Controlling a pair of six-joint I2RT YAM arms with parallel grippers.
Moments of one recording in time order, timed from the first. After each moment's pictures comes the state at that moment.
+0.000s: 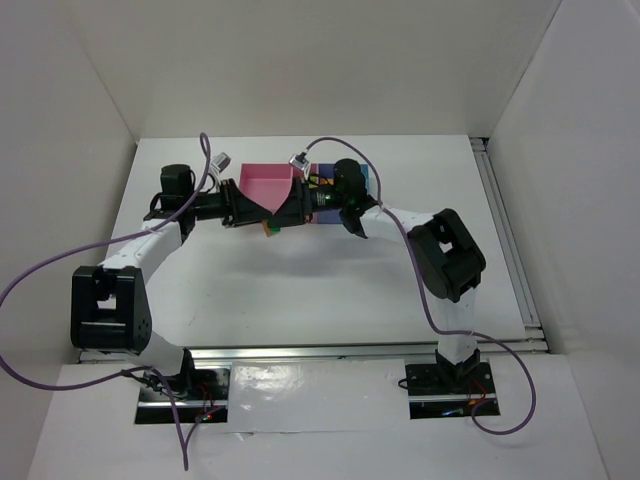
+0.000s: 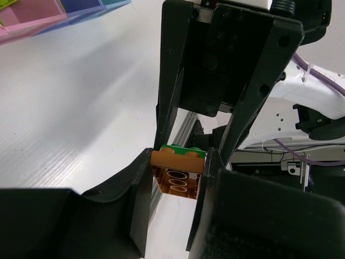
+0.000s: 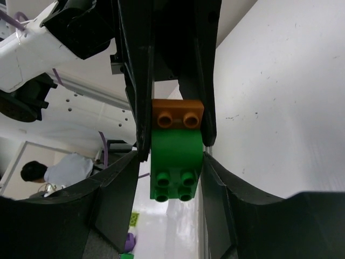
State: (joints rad) left arm 0.00 1.51 0.97 0.03 1.15 -0.63; right arm 0.58 2.00 1.30 0.71 -1.11 1.02
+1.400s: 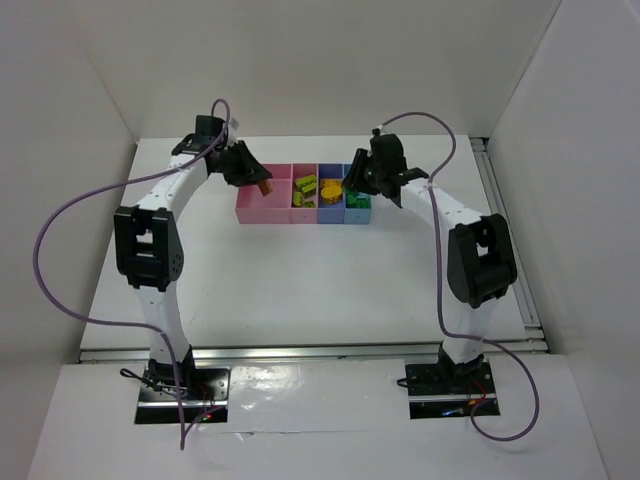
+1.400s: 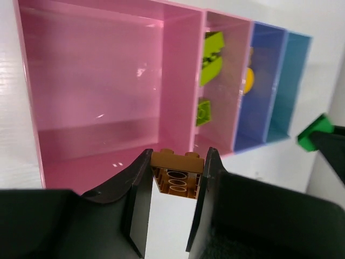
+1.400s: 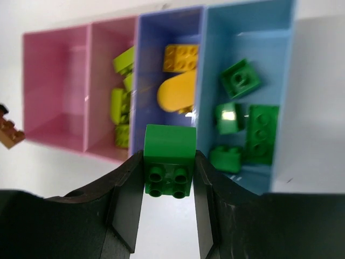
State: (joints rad) left arm -0.08 2.00 1.74 -0.56 0.44 -0.51; right arm 0.36 1.84 1.41 -0.19 -0.09 0.54
